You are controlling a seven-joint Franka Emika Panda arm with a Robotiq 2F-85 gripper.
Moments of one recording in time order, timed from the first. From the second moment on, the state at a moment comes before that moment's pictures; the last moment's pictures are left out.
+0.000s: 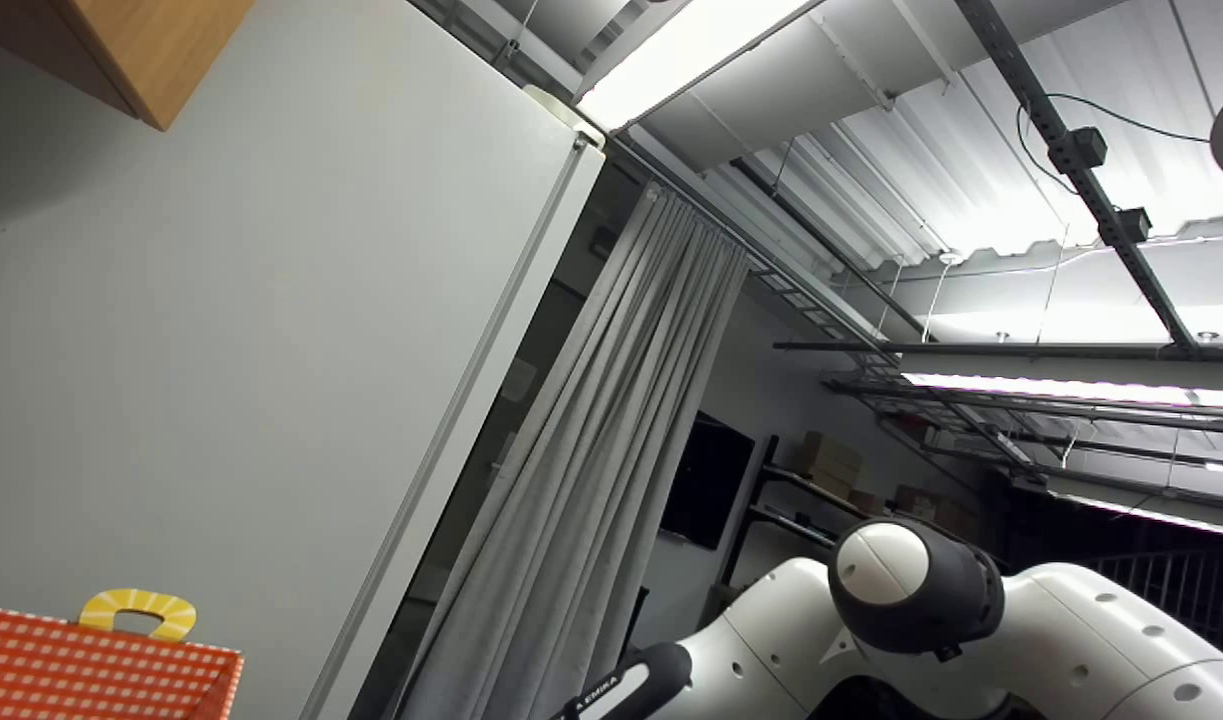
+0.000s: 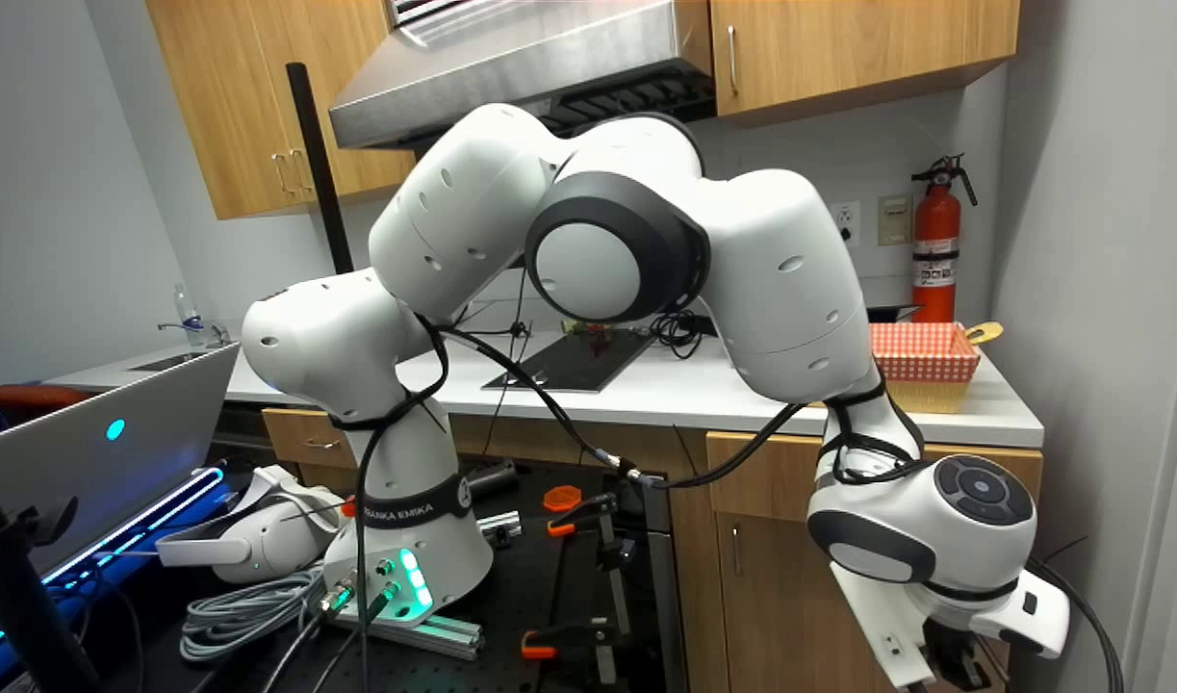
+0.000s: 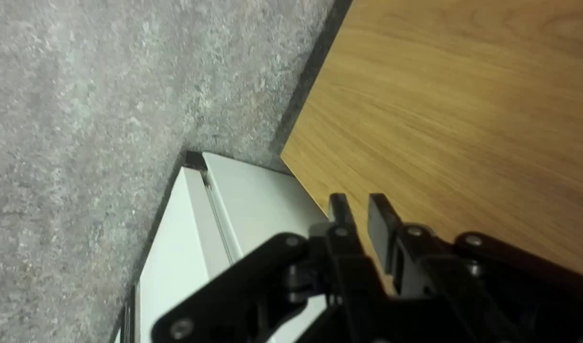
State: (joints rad) arm -0.49 1.07 0.38 -1.84 0.17 2.89 -0.58
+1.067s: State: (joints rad) arm -0.69 0.46 0.42 -2.27 0.22 2.81 -0.81
